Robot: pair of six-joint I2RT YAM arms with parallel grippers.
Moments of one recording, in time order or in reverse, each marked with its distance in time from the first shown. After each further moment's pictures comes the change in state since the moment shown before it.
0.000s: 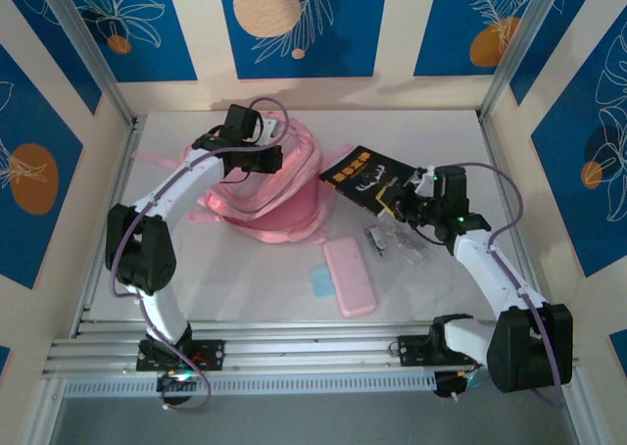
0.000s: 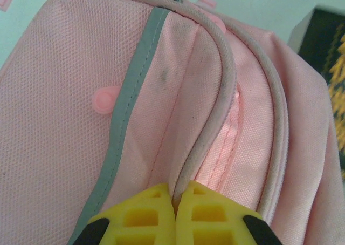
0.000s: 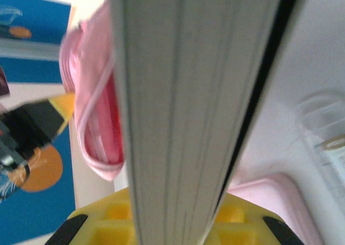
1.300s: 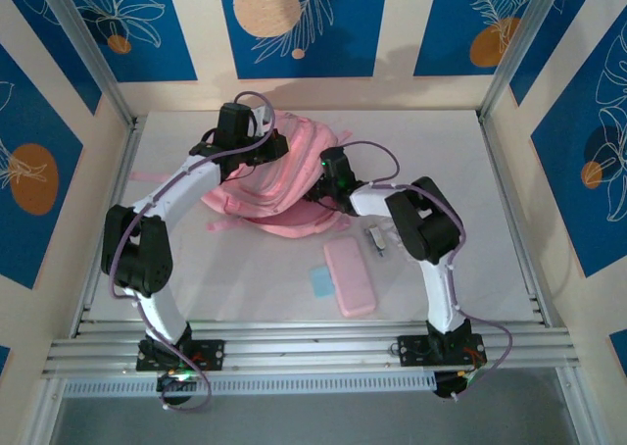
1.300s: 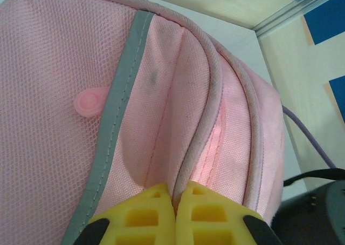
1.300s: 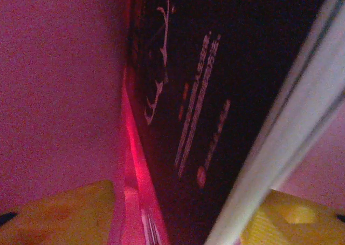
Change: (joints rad) left arm 0.014 -0.024 -0.104 0.333 0.128 -0.352; right arm 0.409 0.954 0.527 0.617 0.177 0.298
